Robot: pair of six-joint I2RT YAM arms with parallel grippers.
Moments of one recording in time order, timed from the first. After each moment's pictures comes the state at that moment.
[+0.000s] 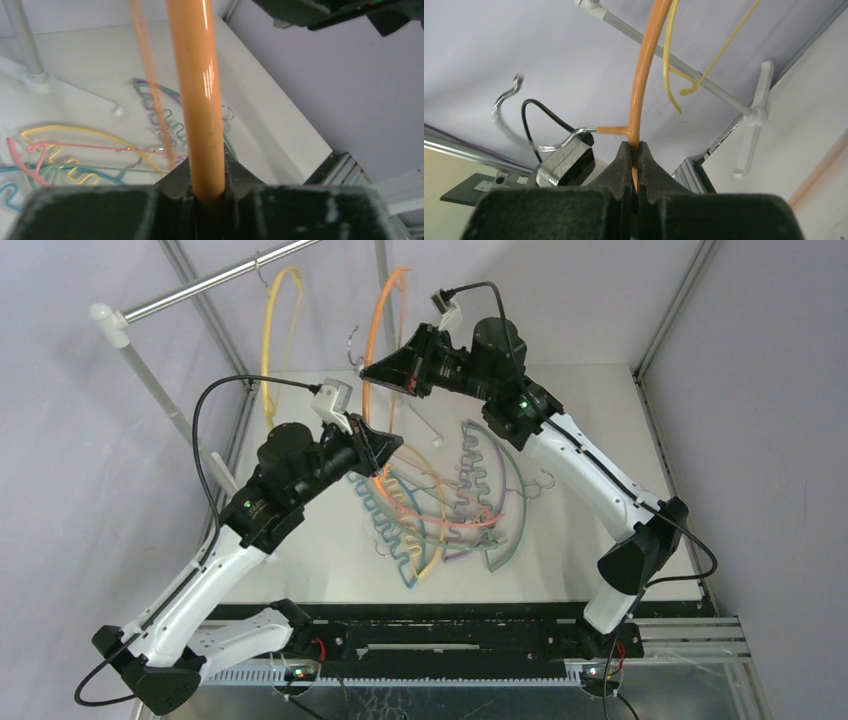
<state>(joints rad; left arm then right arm) -0.64 0.98 1.14 -0.27 0.07 -0.38 0.71 1.69 1.88 -0.09 -0.51 1.03</state>
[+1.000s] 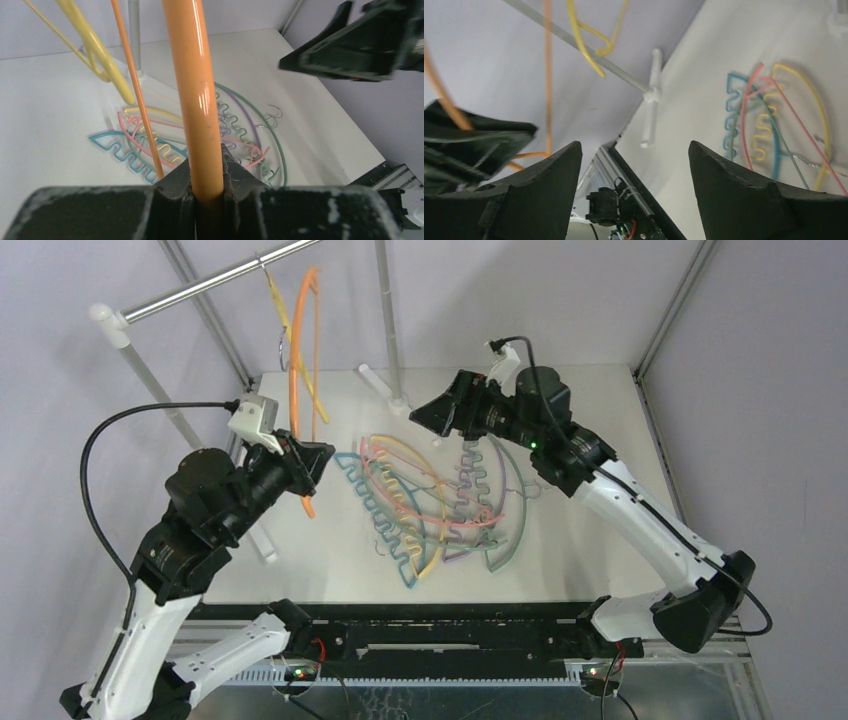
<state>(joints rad) -0.62 0.80 1.36 -0.71 -0.14 -0.26 0.66 1.32 1.44 -0.24 -0.30 0.74</state>
